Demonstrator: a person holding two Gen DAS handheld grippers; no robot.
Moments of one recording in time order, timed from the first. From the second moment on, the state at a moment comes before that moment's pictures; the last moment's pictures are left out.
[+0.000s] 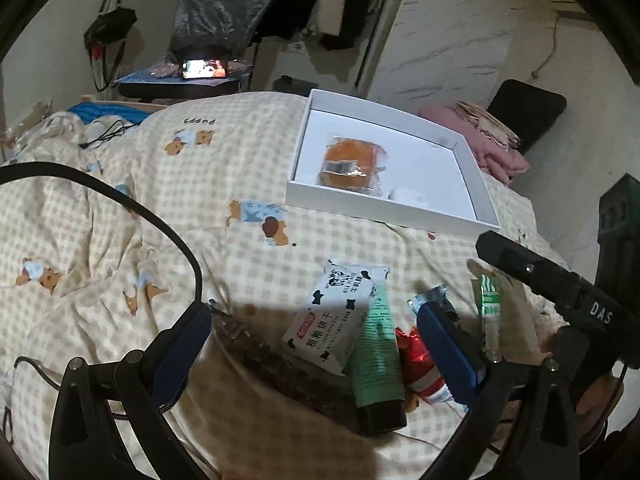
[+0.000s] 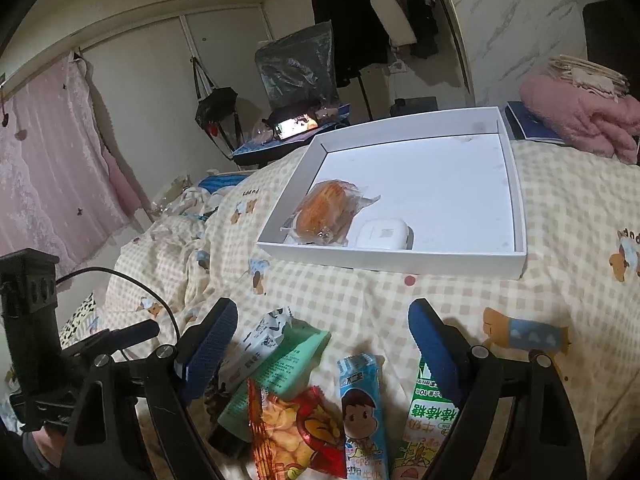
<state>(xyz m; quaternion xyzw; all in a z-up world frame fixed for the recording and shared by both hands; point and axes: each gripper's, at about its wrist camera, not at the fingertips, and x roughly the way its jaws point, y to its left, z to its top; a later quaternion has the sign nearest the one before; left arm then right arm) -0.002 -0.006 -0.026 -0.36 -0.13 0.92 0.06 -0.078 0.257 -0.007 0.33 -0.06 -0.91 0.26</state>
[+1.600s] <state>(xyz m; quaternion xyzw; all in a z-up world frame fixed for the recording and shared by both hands) -0.022 -0.073 -0.079 -0.51 -0.43 0.74 0.00 -0.075 0.254 -0.011 0.32 -0.06 -0.90 0.27</state>
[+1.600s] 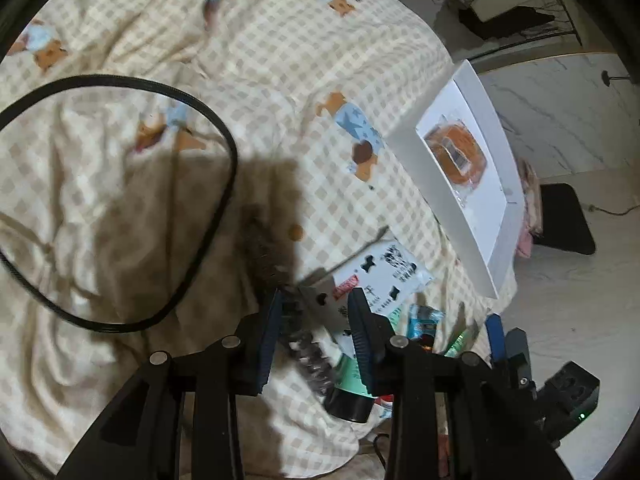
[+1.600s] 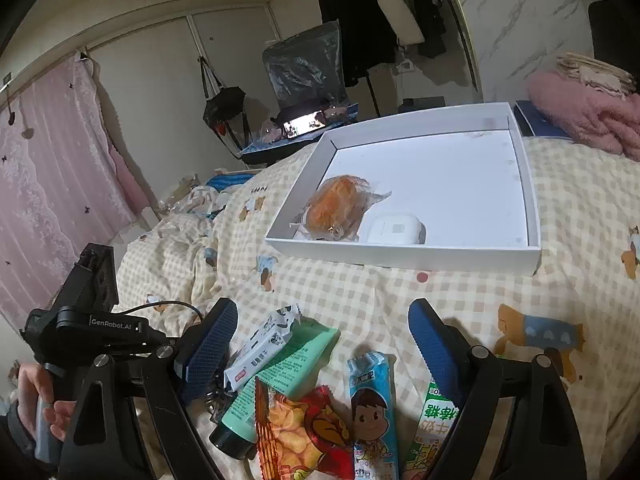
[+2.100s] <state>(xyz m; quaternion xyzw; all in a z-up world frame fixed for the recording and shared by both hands) -0.042 -0.045 -0.083 -0.58 -0.32 0.75 -0.01 -0.075 0.252 -0.013 0.33 -0.06 -0.90 0.27</state>
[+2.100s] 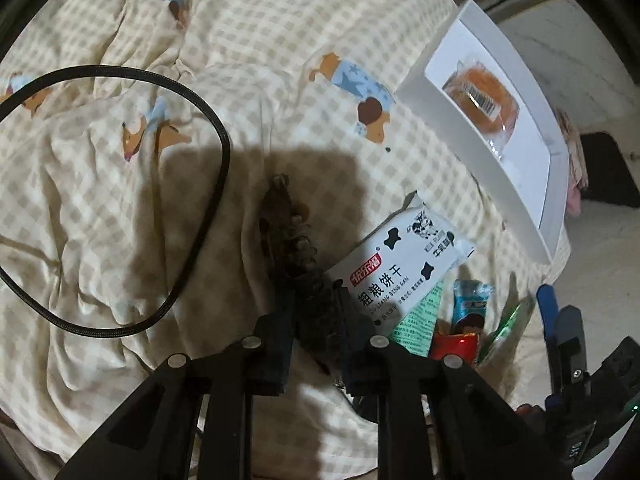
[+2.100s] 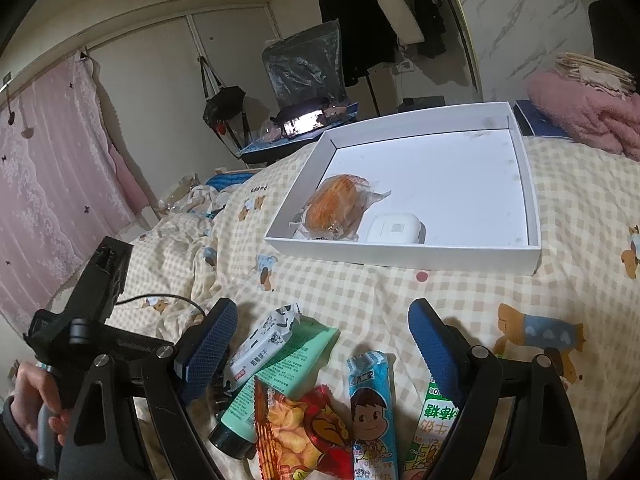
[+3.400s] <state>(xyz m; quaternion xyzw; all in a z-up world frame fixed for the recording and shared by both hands) -0.106 -0.039 -0.075 -0.50 -0.14 0.85 0.07 -0.080 0.254 -0.018 0.34 -0.07 -0.90 0.27</state>
